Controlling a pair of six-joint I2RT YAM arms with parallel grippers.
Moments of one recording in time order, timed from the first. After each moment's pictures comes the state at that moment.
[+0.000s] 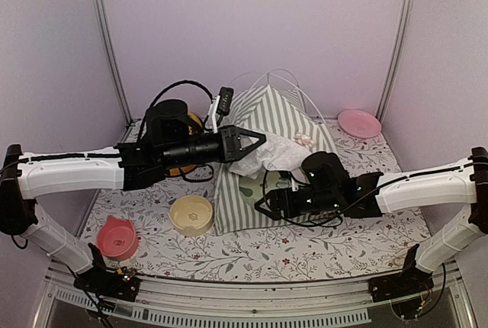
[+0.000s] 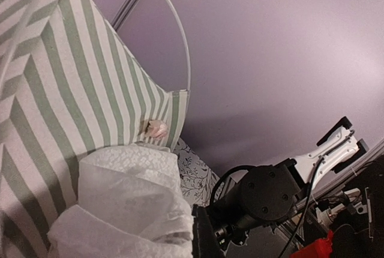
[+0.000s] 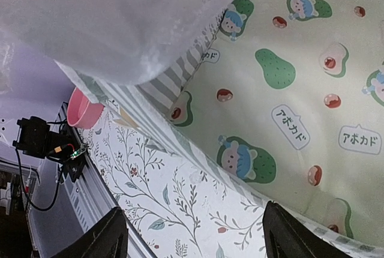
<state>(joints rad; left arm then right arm) -0.97 1.43 1.05 0.31 0.22 -0.69 1.02 1.47 0.81 0.07 -0.10 0.65</state>
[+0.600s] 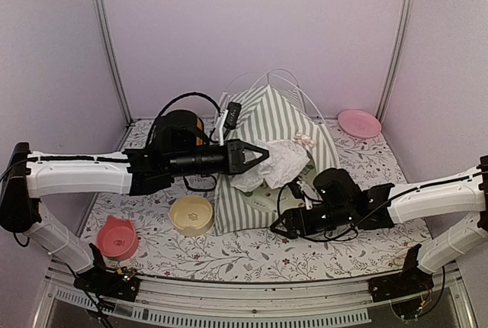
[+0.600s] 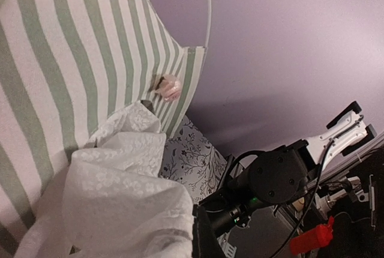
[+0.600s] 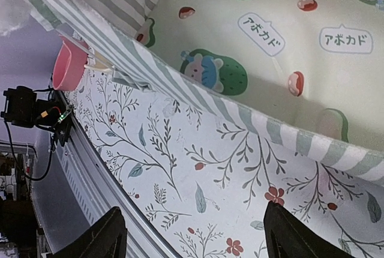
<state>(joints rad) -0.98 1.47 1.01 0.31 0.24 -0.70 1.02 1.36 0.65 -0.01 -0.19 0.71</state>
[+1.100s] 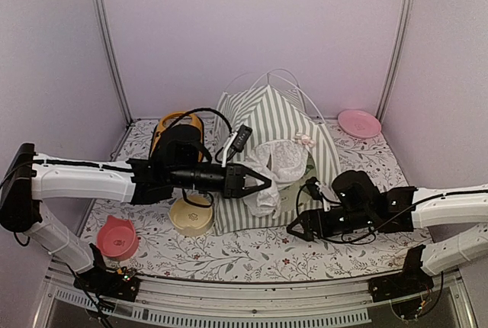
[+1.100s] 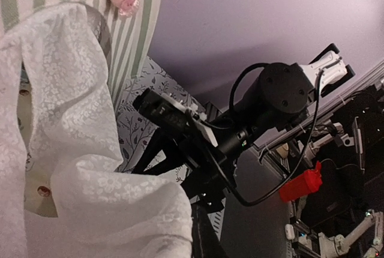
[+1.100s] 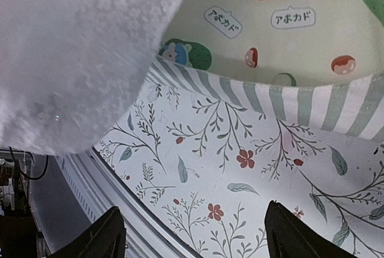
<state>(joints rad) -1.00 1.48 0.92 0.33 0.46 -0.65 1.02 1.17 0.58 -0.18 -0.13 0.75</state>
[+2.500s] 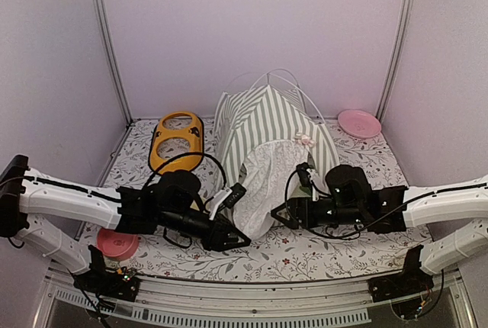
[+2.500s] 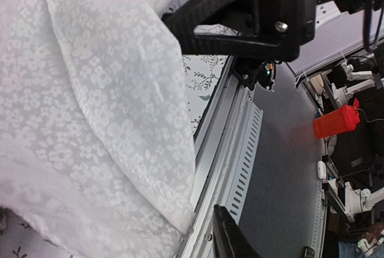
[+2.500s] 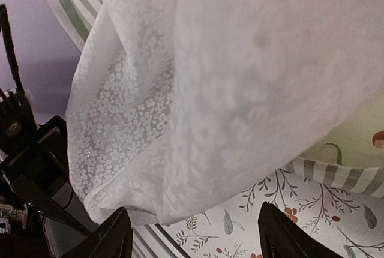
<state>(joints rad) -1.14 1.35 0.69 0.12 0.39 -0.55 1.05 1.23 0.64 0.05 -0.03 0.78</state>
